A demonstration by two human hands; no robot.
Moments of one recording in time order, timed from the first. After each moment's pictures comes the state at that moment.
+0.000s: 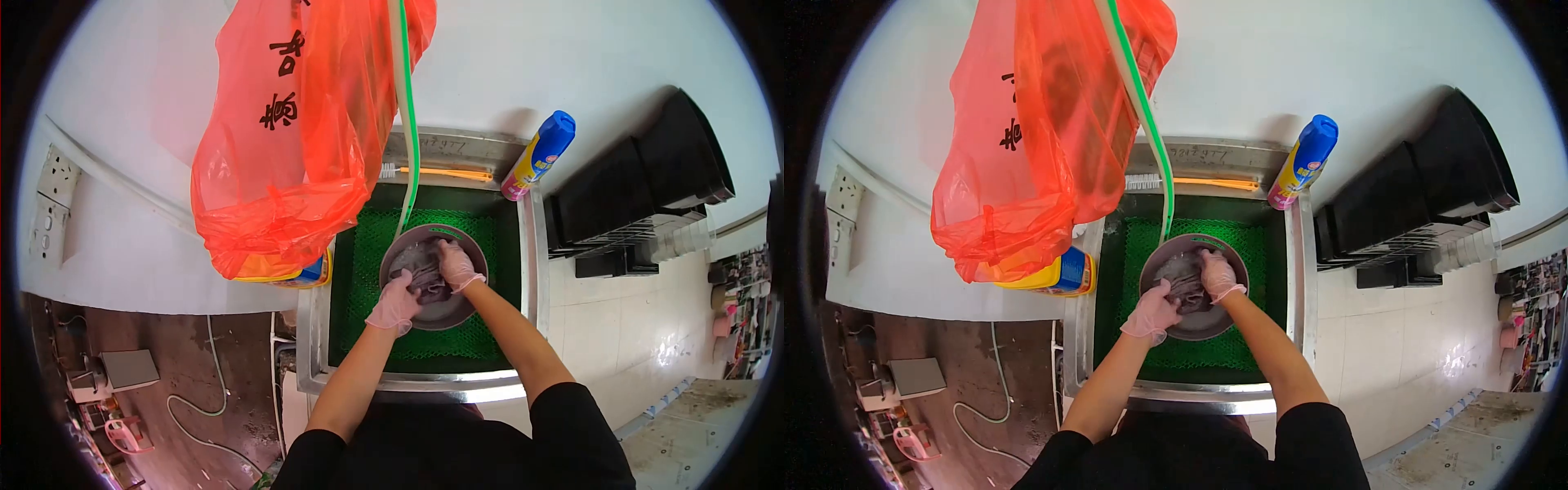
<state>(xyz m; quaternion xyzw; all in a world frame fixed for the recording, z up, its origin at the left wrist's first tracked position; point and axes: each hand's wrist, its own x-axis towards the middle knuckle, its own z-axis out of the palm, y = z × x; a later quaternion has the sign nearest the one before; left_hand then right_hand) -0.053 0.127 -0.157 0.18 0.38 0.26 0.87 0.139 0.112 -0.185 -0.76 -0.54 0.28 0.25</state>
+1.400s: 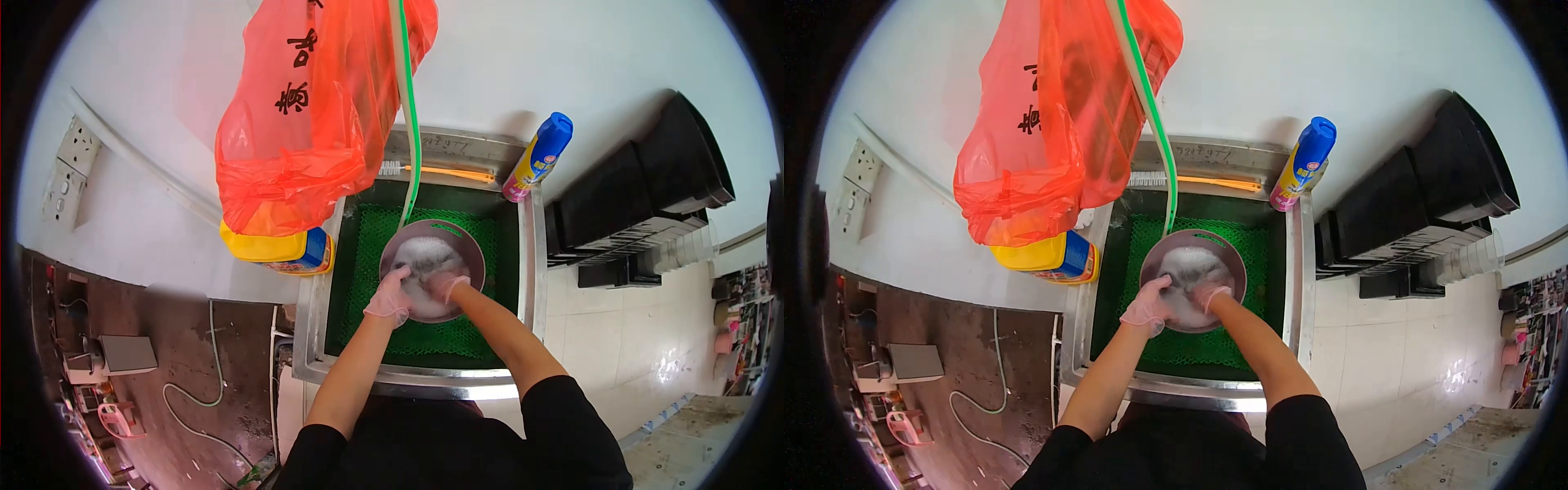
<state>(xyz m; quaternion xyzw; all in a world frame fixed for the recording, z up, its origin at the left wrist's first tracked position) -0.049 0.124 -0.106 0.09 0.49 0.20 0.84 0.112 0.089 -0.210 -0.67 -0.69 0.25 -0.06</state>
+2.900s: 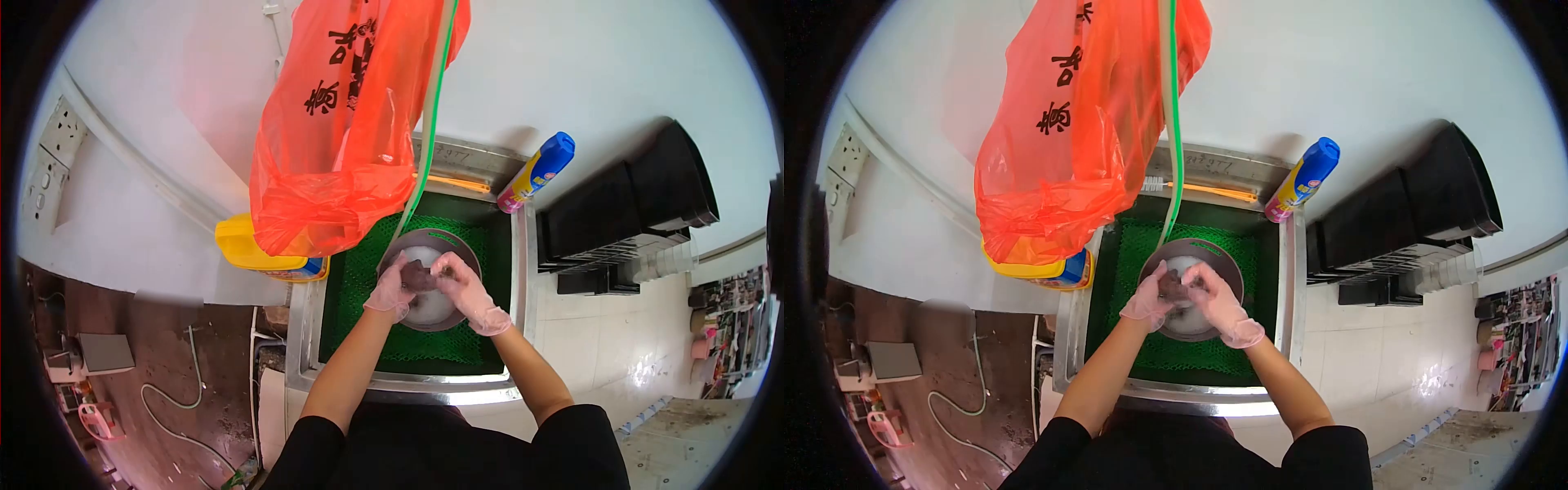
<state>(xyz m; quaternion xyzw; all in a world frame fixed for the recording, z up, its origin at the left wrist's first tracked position) -0.040 0.151 -0.135 0.01 0.29 0.17 0.94 0.083 0.059 0.005 -0.58 -0.37 0.54 0.49</state>
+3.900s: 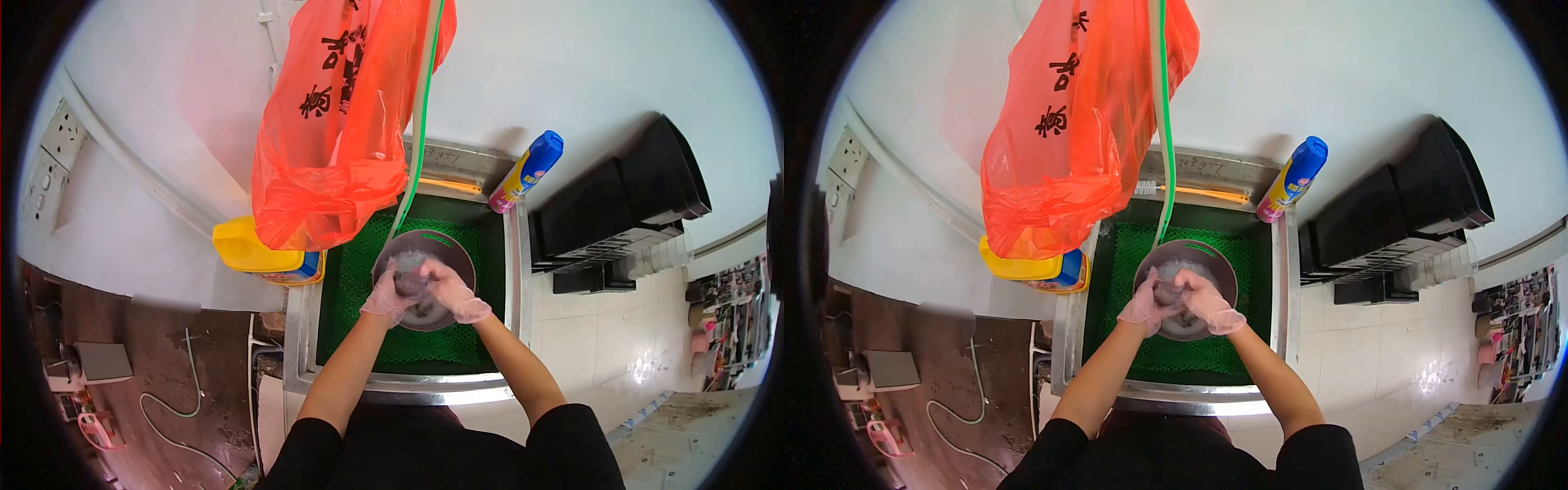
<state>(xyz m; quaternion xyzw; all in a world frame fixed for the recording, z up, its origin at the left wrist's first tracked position) -0.044 0.133 -0.071 0.04 0.45 0.21 0.87 0.097 0.064 -0.079 -0.59 -0.46 0.52 0.41</state>
